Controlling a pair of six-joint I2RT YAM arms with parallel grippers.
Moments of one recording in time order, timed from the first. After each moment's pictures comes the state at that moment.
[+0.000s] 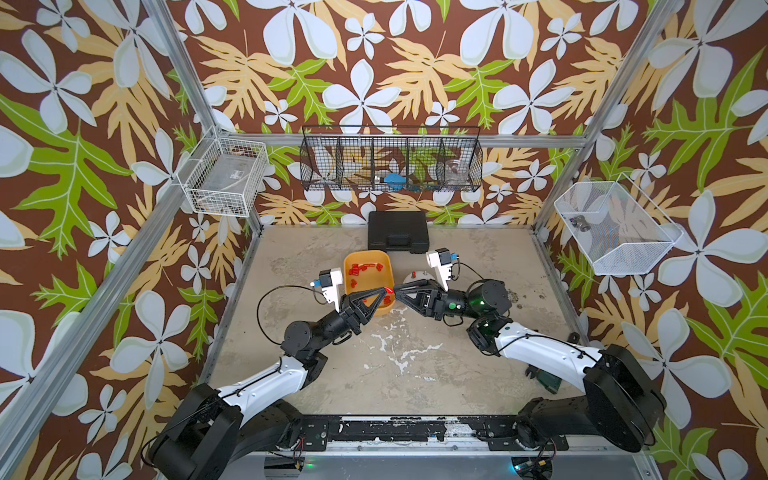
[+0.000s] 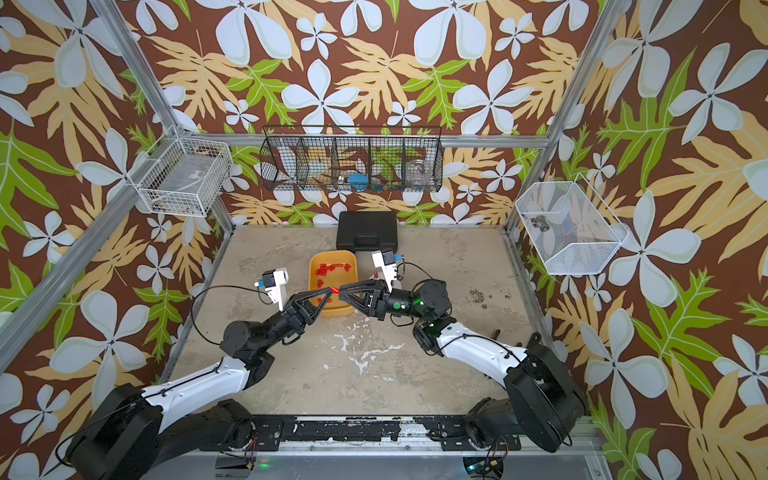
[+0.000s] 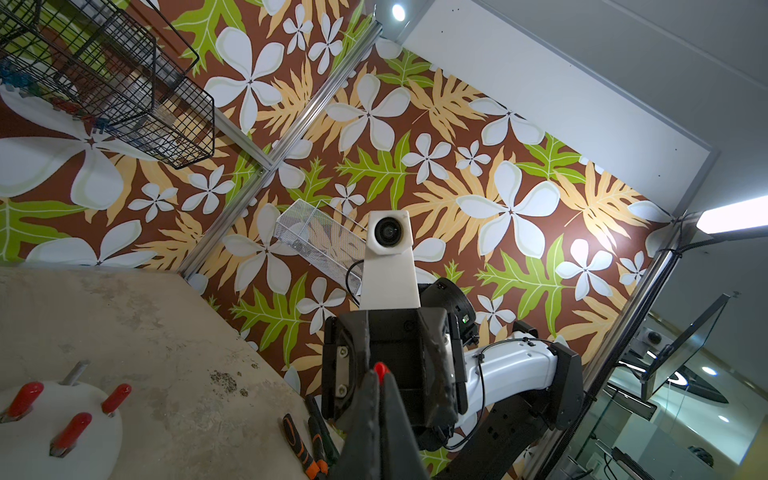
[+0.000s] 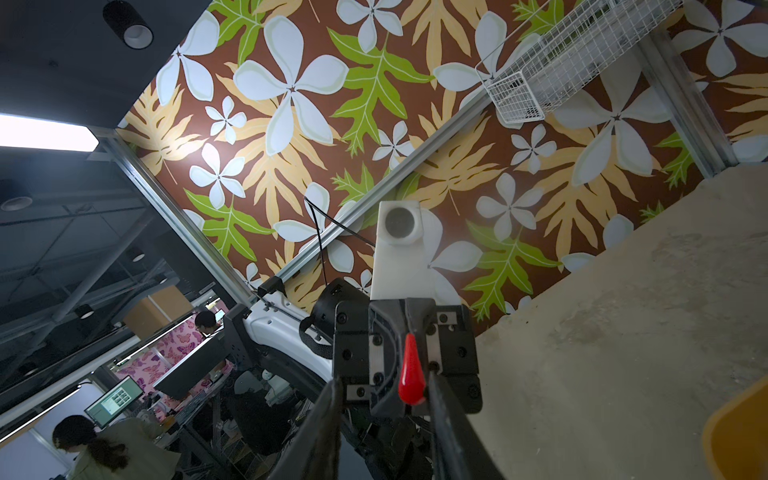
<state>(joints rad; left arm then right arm) -0.54 1.12 0.35 1.30 0.48 -0.98 0.65 1.39 0.73 1.03 -0.82 0.95</state>
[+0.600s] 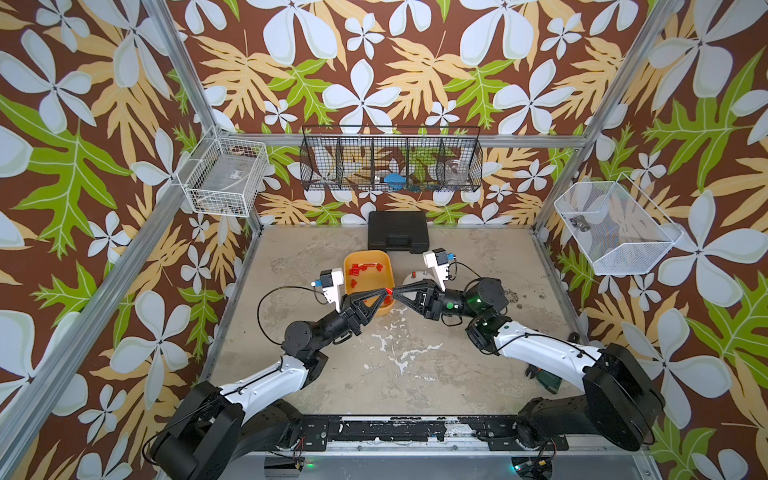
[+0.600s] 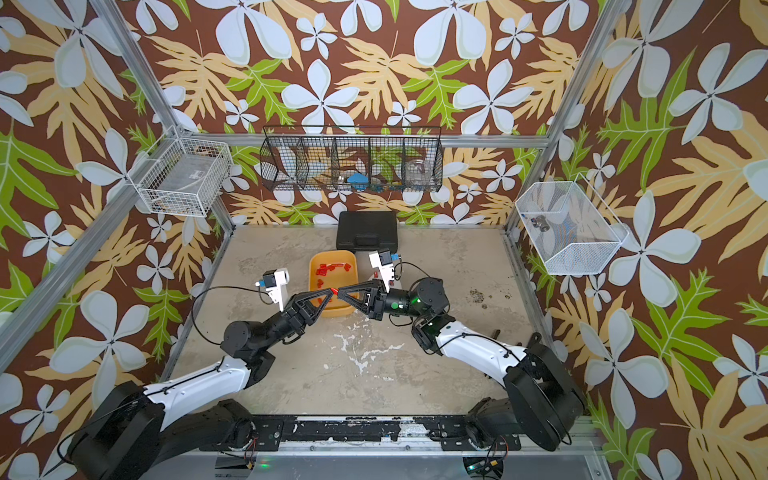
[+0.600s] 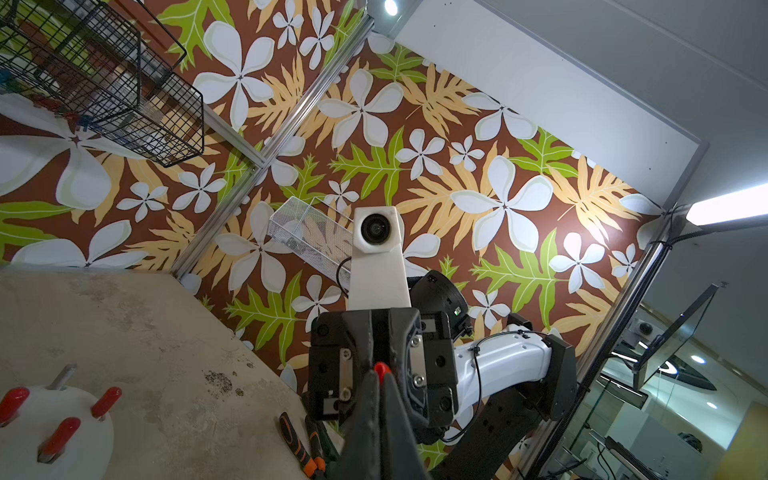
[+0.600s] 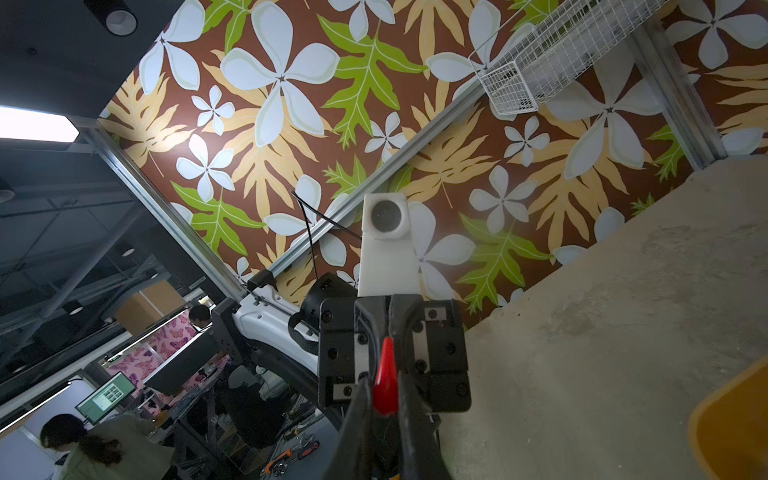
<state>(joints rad) -0.55 1.14 0.35 1.32 0.50 -0.98 0.65 1.39 0.74 0.98 -0.82 0.92</state>
